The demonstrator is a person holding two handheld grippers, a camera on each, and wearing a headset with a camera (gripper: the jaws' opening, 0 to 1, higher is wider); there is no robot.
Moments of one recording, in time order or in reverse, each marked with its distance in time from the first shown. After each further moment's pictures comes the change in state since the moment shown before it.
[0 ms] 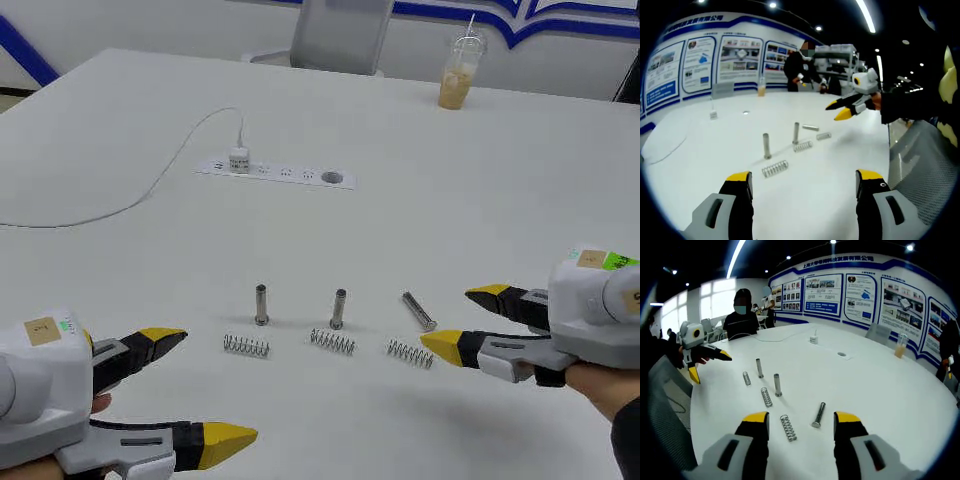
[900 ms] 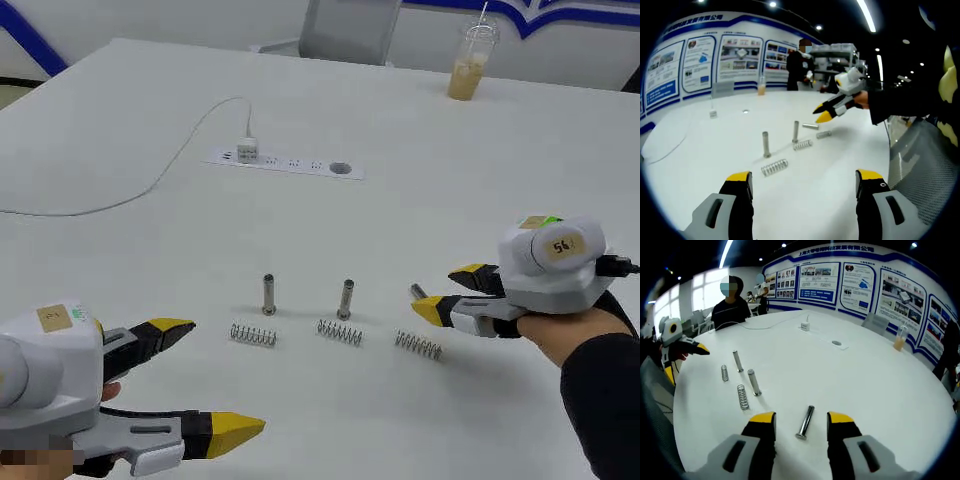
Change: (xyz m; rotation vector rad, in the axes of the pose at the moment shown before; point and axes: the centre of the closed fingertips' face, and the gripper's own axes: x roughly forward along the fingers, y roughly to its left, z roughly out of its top) left arm 0.000 -0.001 -0.003 -0.002 0.007 0.002; right arm 0.046 -0.024 -0.008 -0.003 0.118 -0.054
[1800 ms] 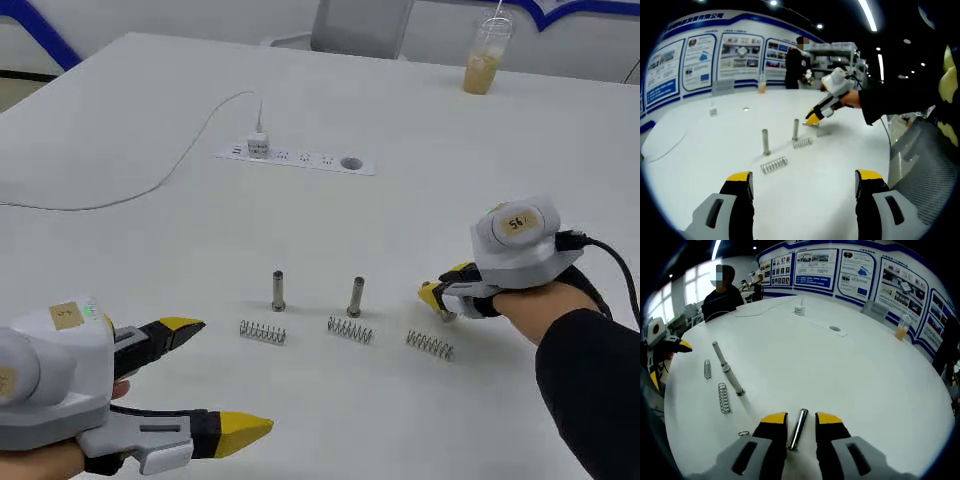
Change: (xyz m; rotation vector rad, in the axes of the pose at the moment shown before) left arm 0.001 0.002 -0.004 -0.008 0.014 0.003; right arm 0.038 -0.016 -0.013 0.020 0.127 -0.026
